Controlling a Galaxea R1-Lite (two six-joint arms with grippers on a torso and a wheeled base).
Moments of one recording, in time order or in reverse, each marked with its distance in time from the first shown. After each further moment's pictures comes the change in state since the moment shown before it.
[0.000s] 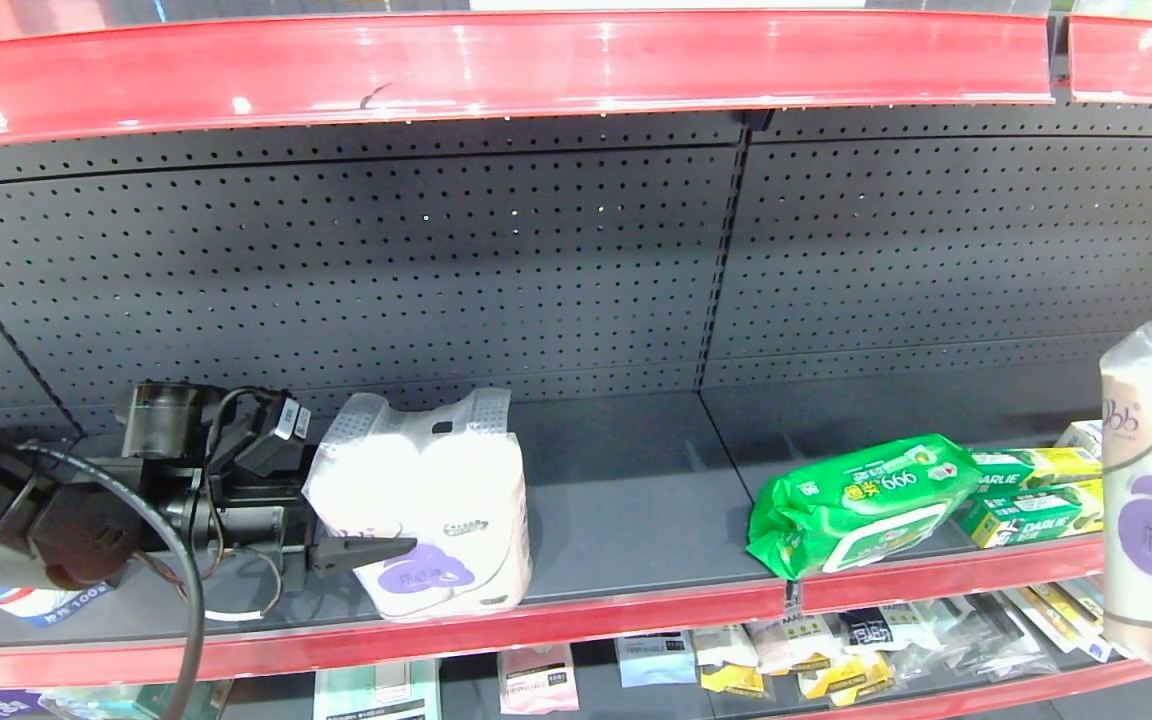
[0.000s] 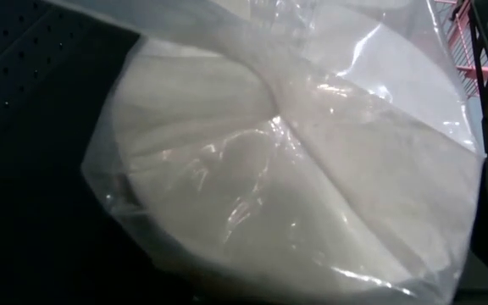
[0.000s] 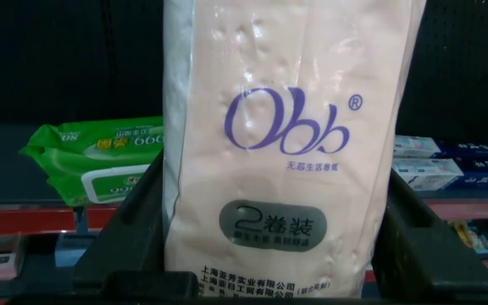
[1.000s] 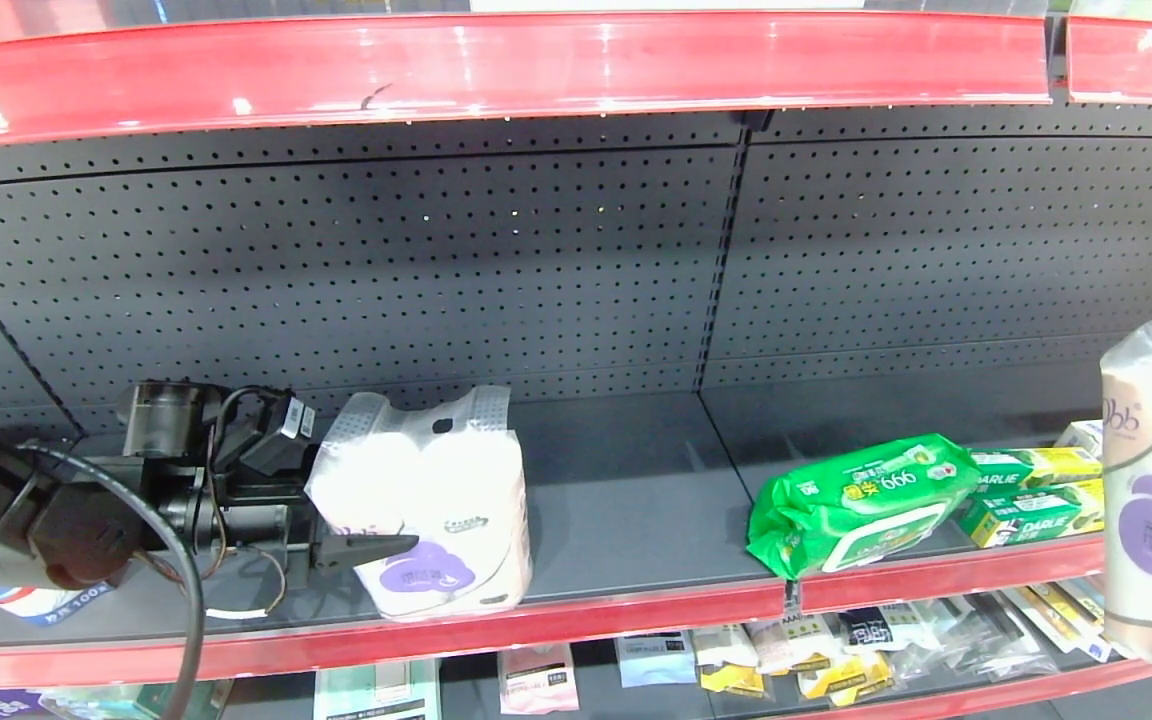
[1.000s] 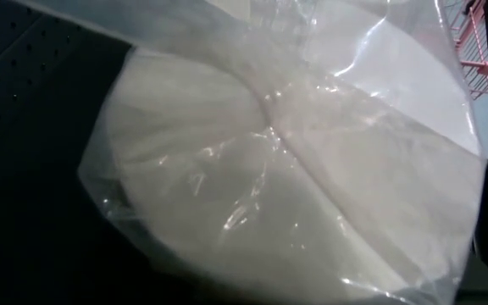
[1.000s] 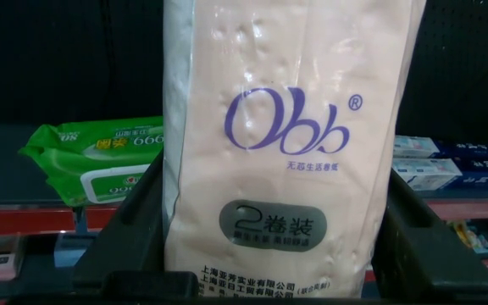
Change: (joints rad) left arm -0.004 -0.002 -0.003 0.000 0.035 -0.003; right arm -0.001 0.000 -0.001 0.000 0.000 -0.001
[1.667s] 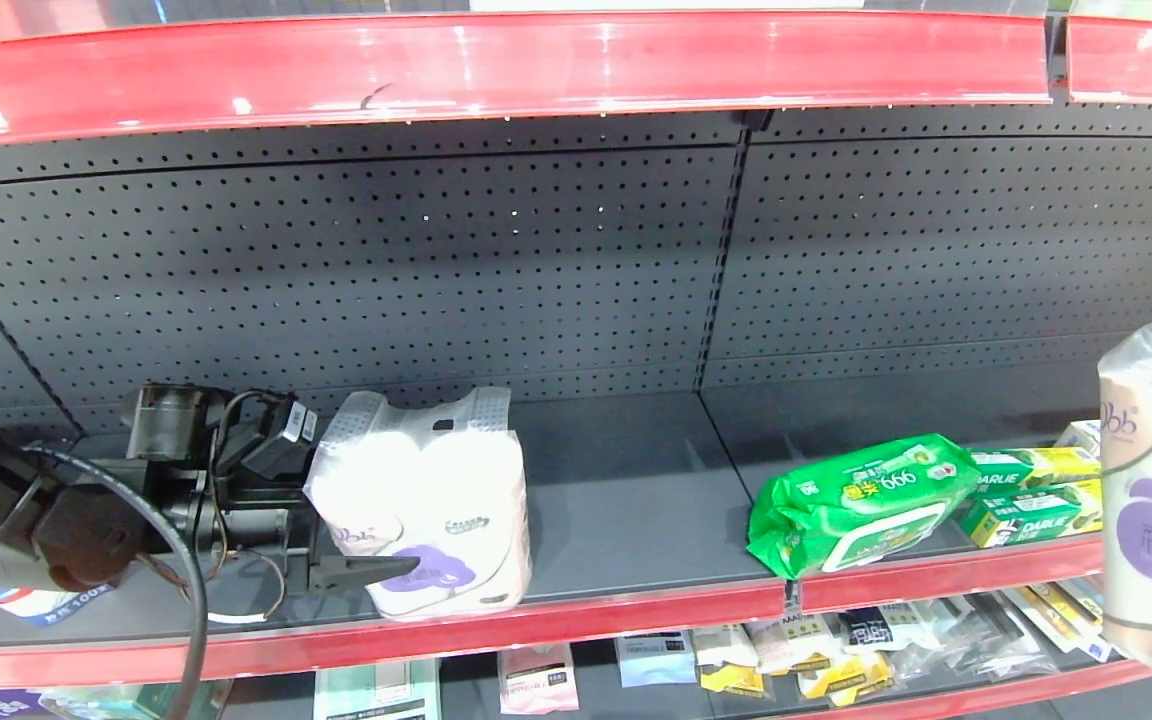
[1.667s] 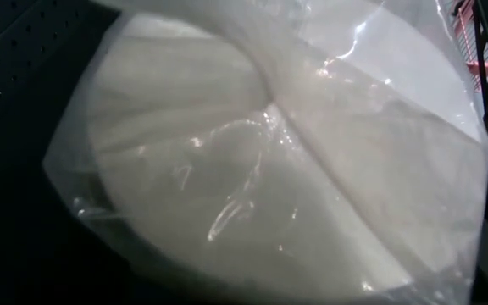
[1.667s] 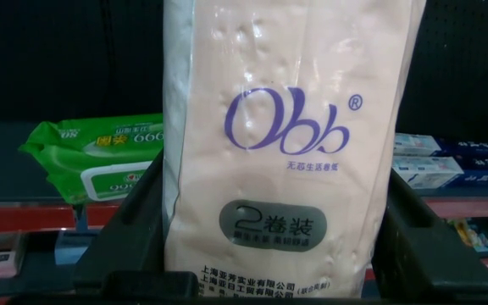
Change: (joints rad) left arm 0.000 0.004 0.004 0.002 -0.010 -0.004; right arm 0.000 0.000 0.006 0.000 0.000 0.000
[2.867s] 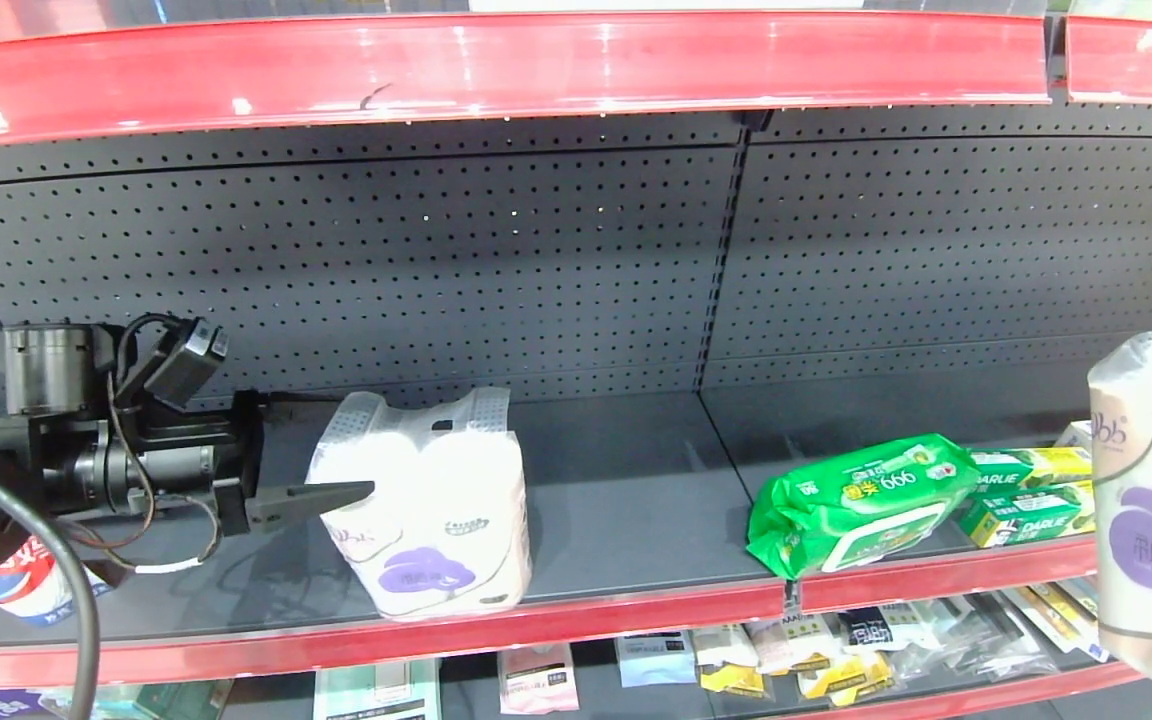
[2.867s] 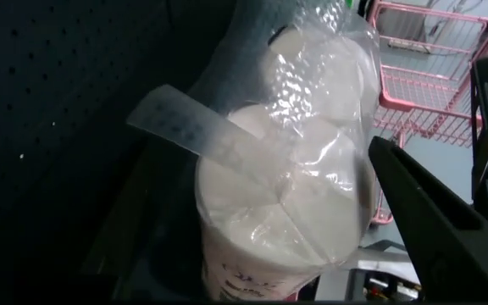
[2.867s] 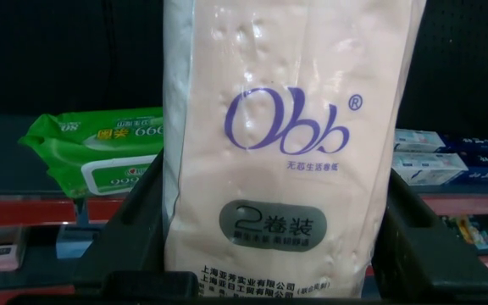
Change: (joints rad) left arm 0.091 -0.193 -0.036 -0.004 -0.026 -0.254; right arm 0.001 0.010 0.012 0.000 0.003 -0.001
